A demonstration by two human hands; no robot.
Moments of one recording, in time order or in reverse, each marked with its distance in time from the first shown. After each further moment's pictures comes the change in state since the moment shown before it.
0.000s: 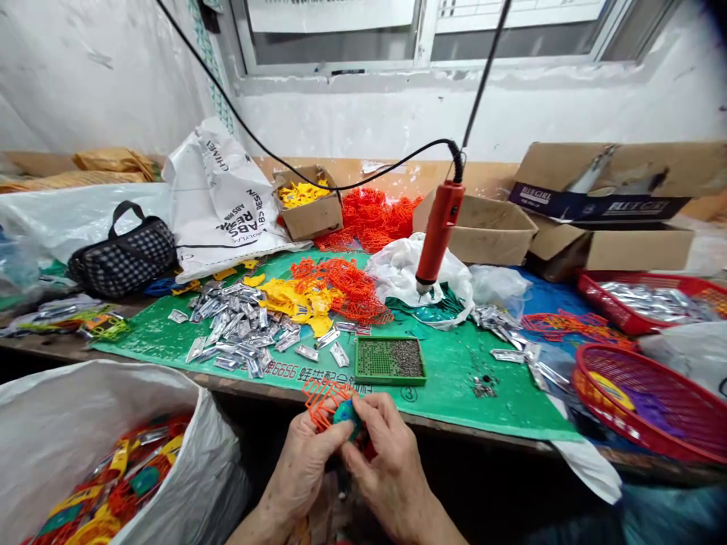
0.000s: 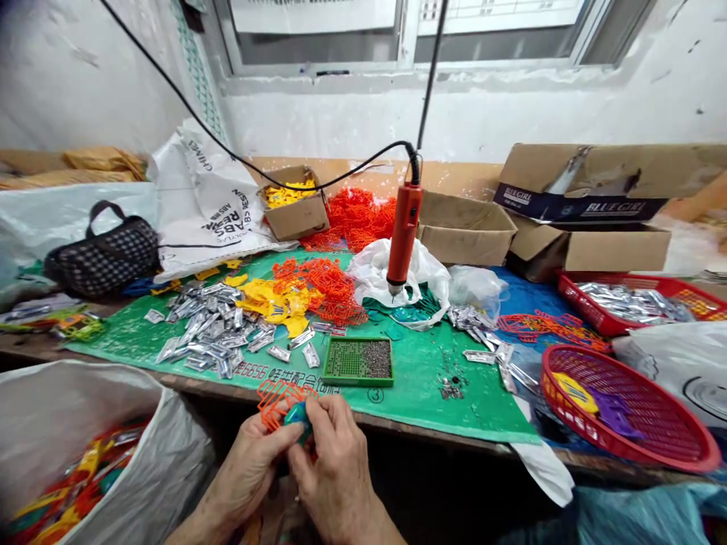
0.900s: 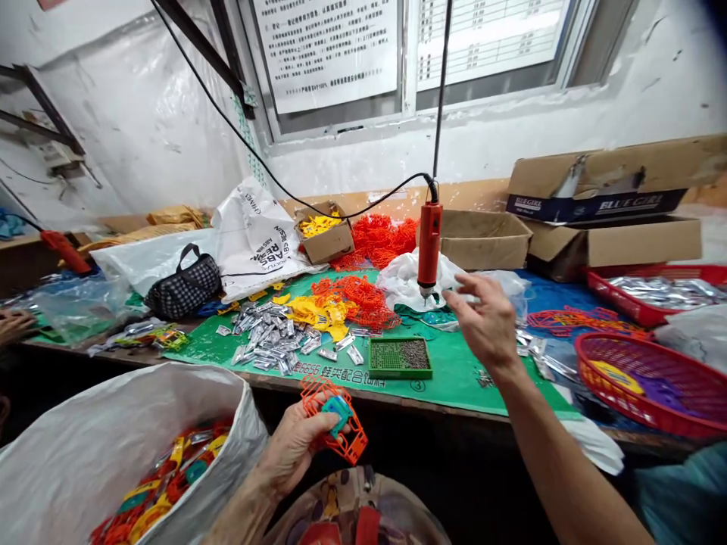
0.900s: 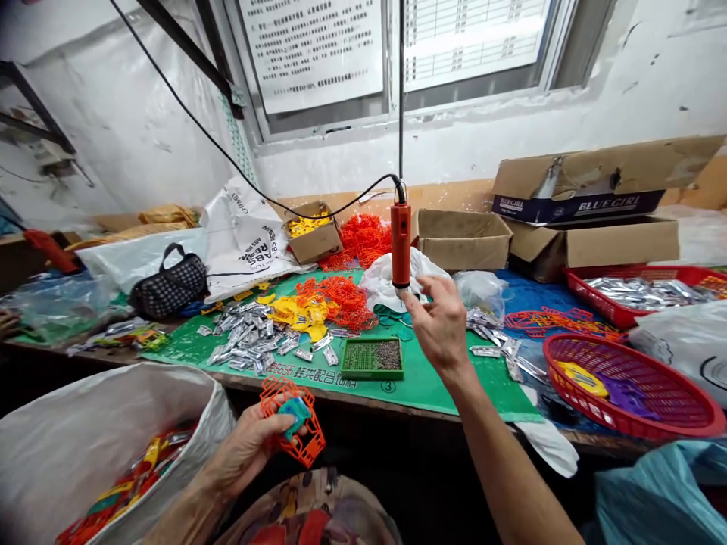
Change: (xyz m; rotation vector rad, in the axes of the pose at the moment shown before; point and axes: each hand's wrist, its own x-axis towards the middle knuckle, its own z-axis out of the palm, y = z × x) left_hand -0.034 0.034 -0.020 0.083 0.153 -0.095; right_hand 0.116 0.048 -0.130 -0.036 0.498 0.053
